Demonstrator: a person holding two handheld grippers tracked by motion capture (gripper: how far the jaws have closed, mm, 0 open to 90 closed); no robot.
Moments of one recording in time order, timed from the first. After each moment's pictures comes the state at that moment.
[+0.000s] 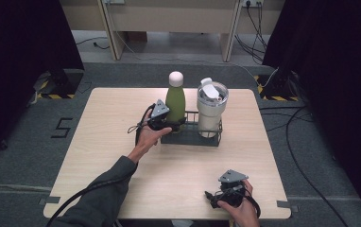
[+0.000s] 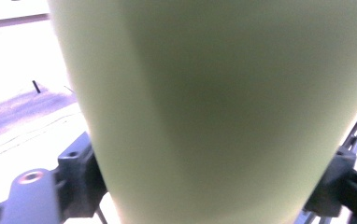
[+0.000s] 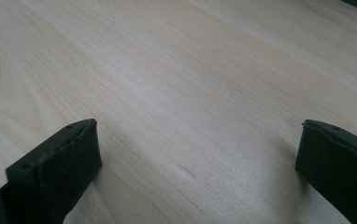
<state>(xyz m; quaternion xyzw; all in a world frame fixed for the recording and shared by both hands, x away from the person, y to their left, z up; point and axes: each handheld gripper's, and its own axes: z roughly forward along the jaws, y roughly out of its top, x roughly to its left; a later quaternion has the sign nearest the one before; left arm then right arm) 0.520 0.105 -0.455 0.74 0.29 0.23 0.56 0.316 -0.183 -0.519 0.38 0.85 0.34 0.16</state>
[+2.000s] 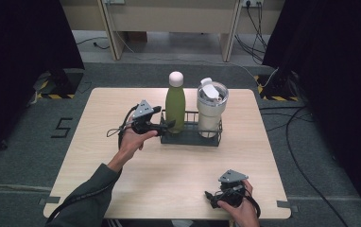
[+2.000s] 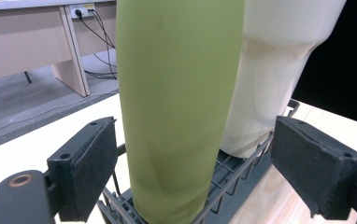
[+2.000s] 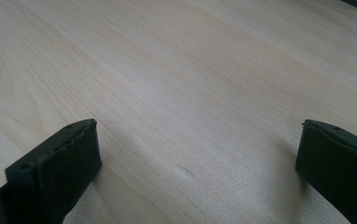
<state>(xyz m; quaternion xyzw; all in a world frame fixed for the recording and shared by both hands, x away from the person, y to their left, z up) 0.472 0.145 -0.413 0.74 0.30 0.20 0.57 0.315 -0.183 -0.519 0.38 0.85 0.34 0.16</state>
